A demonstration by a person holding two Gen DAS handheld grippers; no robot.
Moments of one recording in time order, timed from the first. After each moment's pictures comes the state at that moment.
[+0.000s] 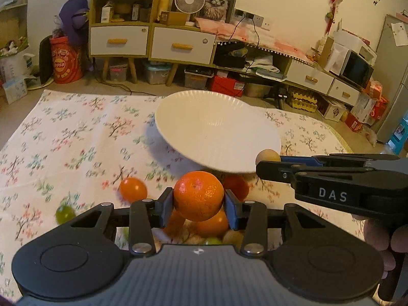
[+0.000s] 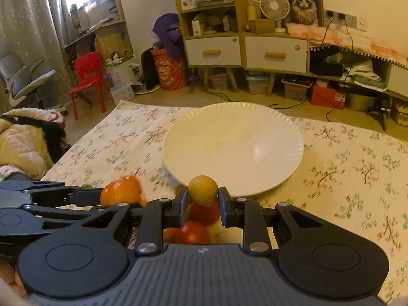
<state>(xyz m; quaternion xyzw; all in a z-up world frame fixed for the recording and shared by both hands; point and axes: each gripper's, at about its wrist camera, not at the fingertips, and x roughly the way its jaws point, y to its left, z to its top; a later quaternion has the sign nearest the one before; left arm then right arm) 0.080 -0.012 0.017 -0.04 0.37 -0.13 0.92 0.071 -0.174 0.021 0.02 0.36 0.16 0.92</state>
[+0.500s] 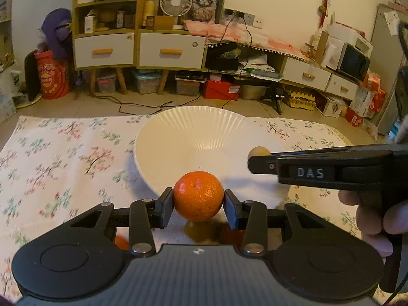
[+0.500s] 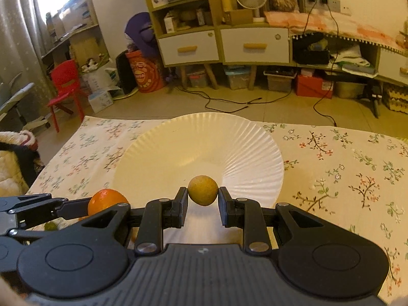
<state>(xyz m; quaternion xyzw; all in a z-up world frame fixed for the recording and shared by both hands) 0.130 -0.036 0.011 0.00 0.35 -0.15 0.92 0.134 -0.196 0.011 0.05 0.38 0.12 0.92</state>
